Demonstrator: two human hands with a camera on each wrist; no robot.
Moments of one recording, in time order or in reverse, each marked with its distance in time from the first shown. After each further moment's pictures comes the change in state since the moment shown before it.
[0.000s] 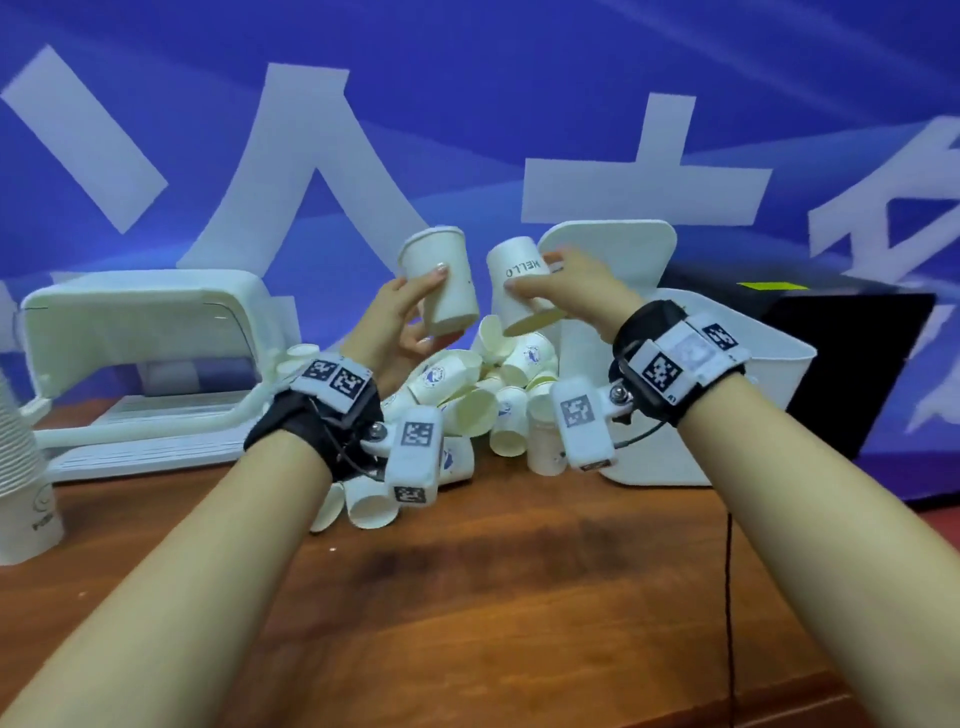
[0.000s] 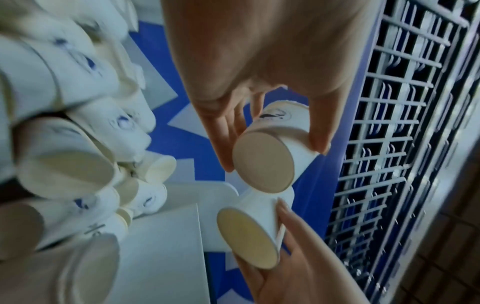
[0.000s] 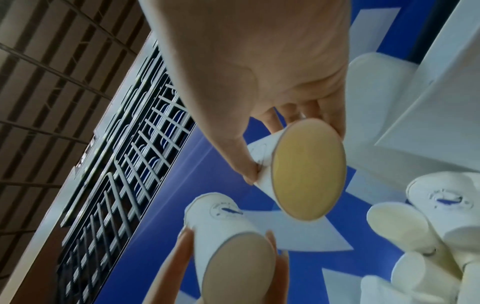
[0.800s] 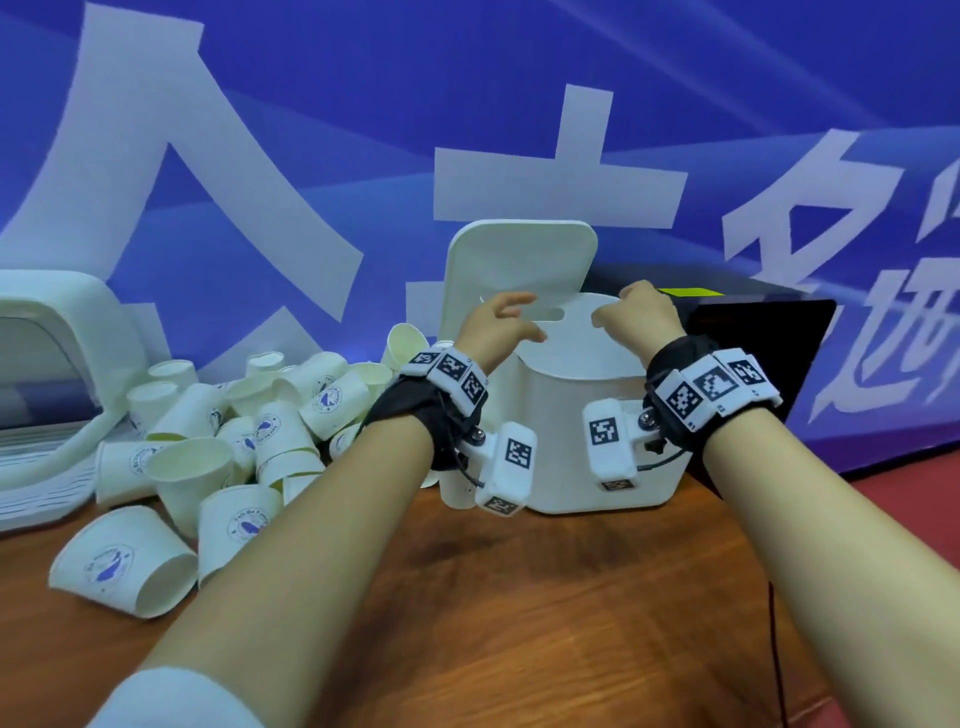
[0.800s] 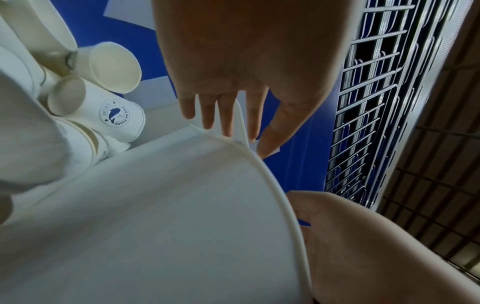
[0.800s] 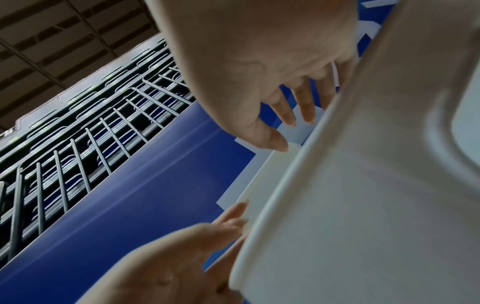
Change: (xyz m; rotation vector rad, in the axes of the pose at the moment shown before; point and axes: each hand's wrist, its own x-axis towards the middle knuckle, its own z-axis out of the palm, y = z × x) left_hand 0.096 -0.100 0.140 0.604 -0.163 0.008; right_hand 0.051 0.126 -0.094 -0.271 0.340 0.356
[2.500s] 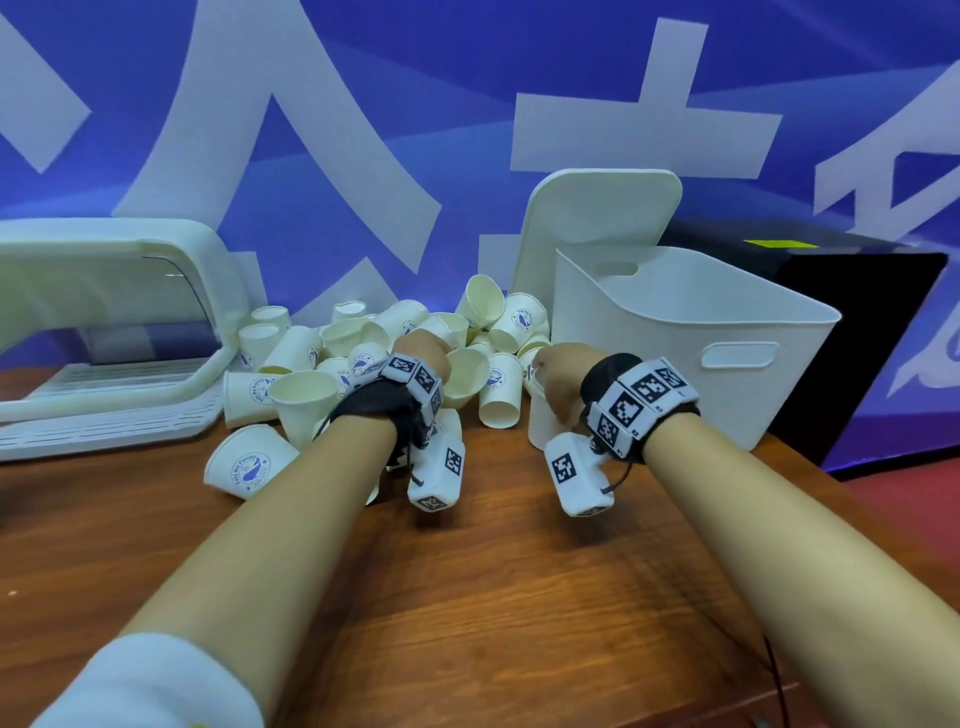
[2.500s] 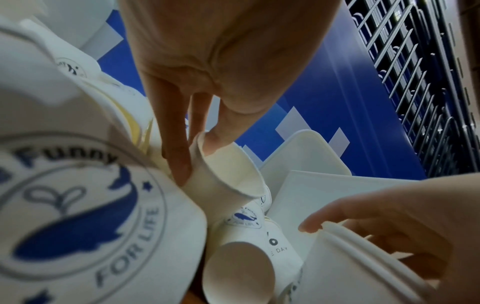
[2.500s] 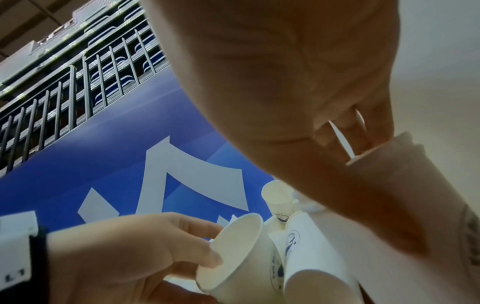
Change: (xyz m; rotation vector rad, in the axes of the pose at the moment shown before) left_hand -0.045 -0.093 -0.132 0.900 0.157 -0.289; right_hand -0.118 -0.049 0.112 -0.880 -0.626 -0.396
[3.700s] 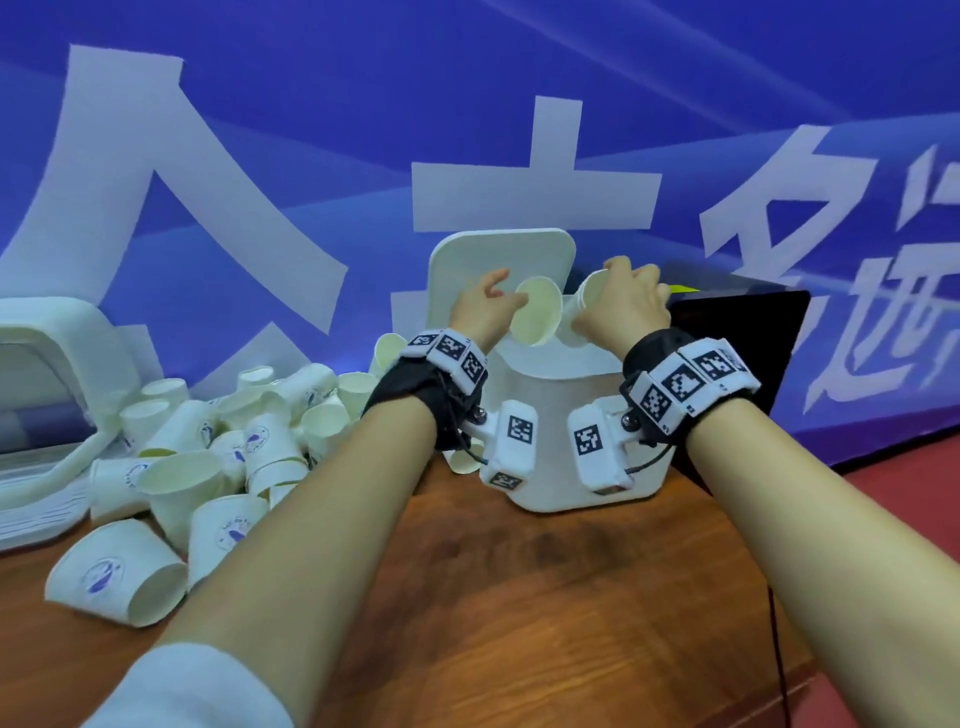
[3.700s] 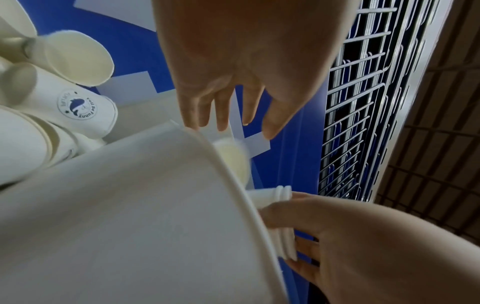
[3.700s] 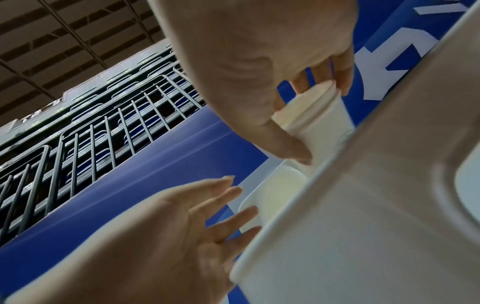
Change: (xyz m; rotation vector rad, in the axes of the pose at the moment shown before) left_hand -0.008 0.199 0.002 -0.971 -0.051 0.246; right_hand -0.023 0.154 -0.058 0.667 0.730 0.391
